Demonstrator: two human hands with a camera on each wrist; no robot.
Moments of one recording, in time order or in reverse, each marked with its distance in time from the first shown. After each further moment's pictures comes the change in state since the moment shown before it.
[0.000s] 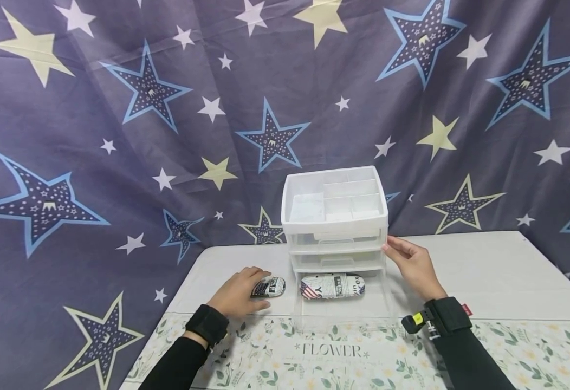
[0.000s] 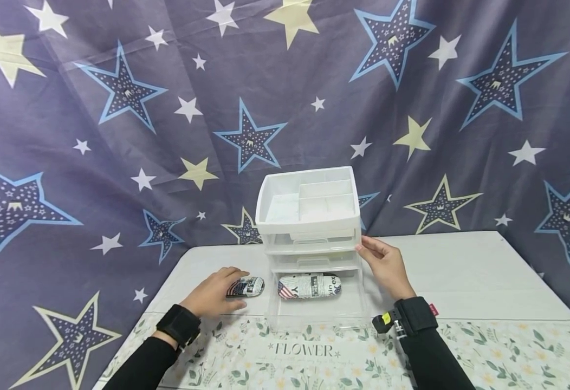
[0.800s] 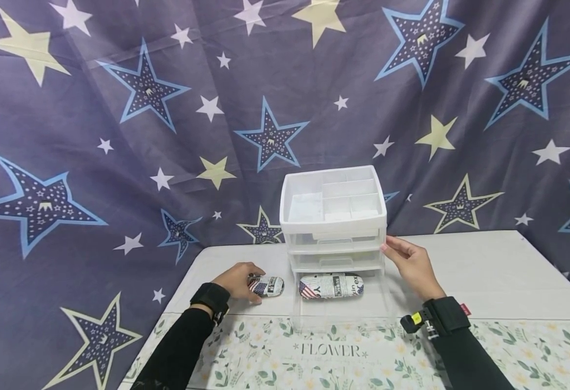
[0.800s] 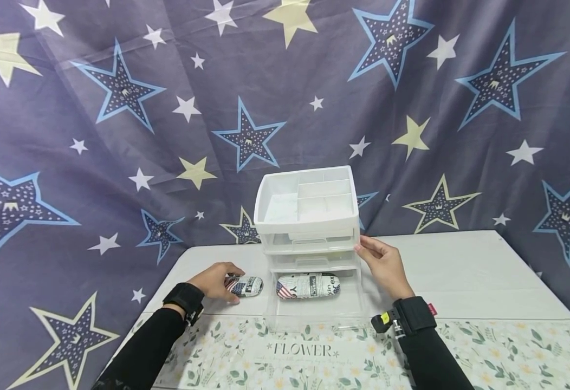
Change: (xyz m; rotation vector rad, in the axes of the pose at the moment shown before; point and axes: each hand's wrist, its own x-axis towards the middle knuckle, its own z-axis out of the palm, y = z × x) left_hand 0.038 -0.041 0.008 -0.198 -0.223 -0.205; right_hand -0.001 -0.002 -0.001 -0.006 -0.013 0.010
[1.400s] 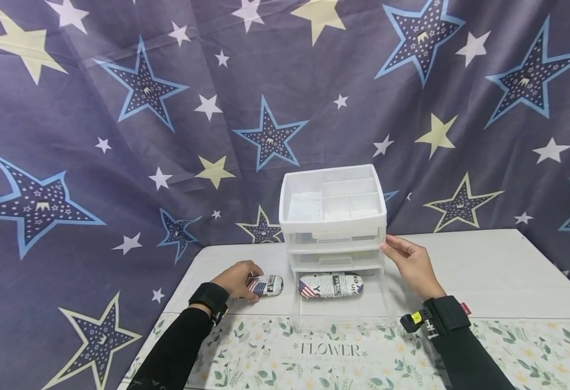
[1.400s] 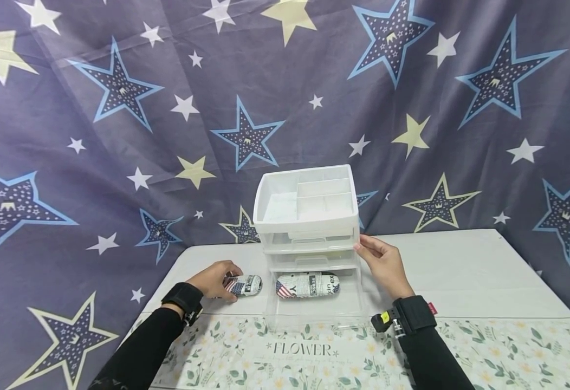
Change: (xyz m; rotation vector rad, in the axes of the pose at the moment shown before) left_hand -0.002 0.004 -0.003 0.009 0.001 -0.014; right_hand 0.002 0.002 0.000 0.008 0.005 -0.014
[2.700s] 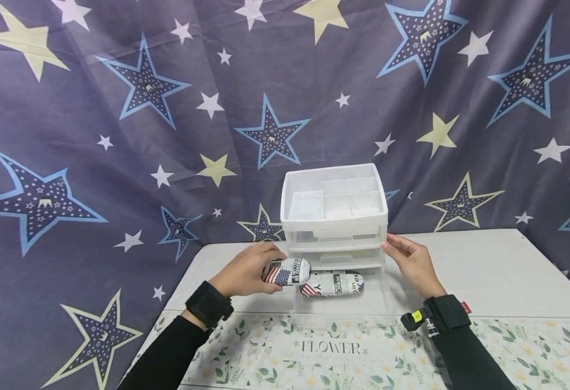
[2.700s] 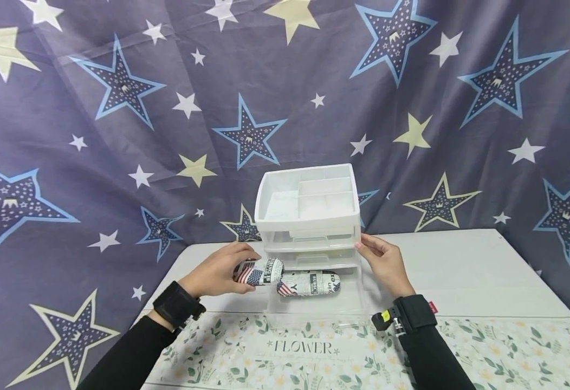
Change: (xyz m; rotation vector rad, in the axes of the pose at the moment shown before) left_hand -0.036 0.094 -0.059 0.155 0.240 0.435; right_hand 0.000 0.000 0.001 -0.011 0.009 0.005
